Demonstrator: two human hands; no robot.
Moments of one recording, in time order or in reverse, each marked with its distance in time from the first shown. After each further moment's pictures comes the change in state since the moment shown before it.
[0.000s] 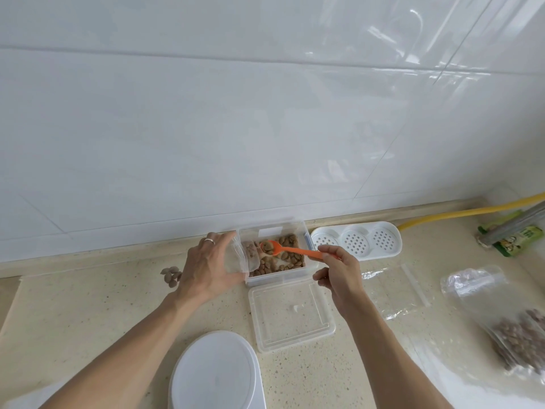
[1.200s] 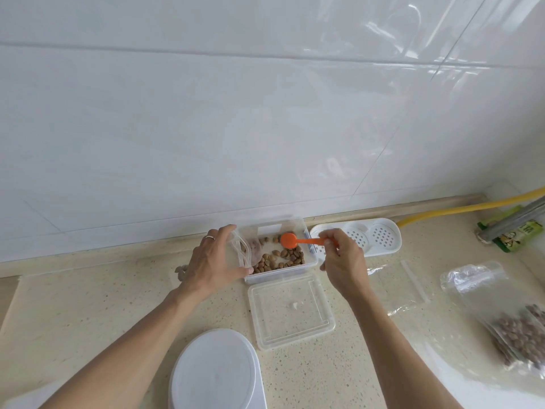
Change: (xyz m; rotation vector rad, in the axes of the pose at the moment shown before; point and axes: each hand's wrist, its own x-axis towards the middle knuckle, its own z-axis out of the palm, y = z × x) left_hand 0.004 0.008 0.003 -0.211 -0.038 -0.091; right_hand 0.002 -0.014 -0.005 -0.655 0.062 -0.450
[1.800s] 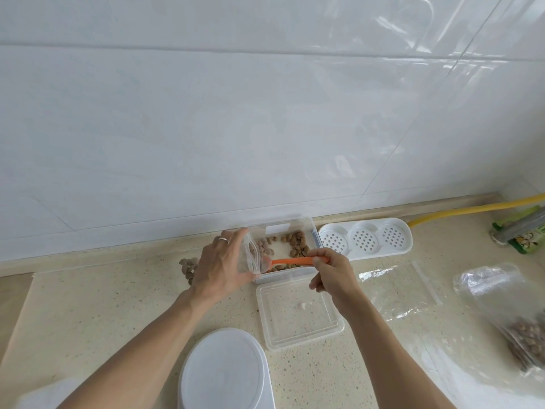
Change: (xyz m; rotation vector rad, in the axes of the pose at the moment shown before) left_hand -0.006 -0.002 0.002 0.236 0.043 0.186; right_hand -0.010 0.009 0.029 0.425 -0.256 0.372
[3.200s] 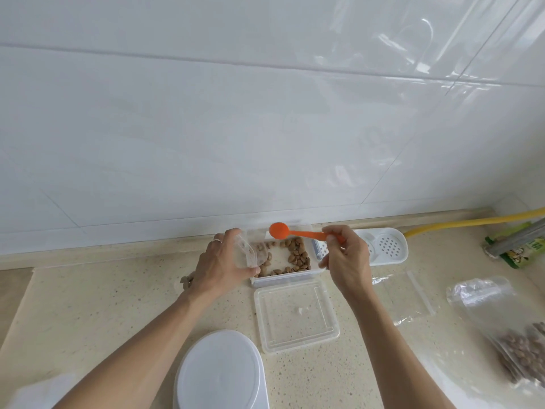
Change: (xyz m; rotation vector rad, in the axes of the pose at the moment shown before) left_hand 0.005 0.000 -0.002 -0.231 -0.055 -0.275; right_hand -0.017 -0.046 -0.008 -0.186 0.235 -0.435
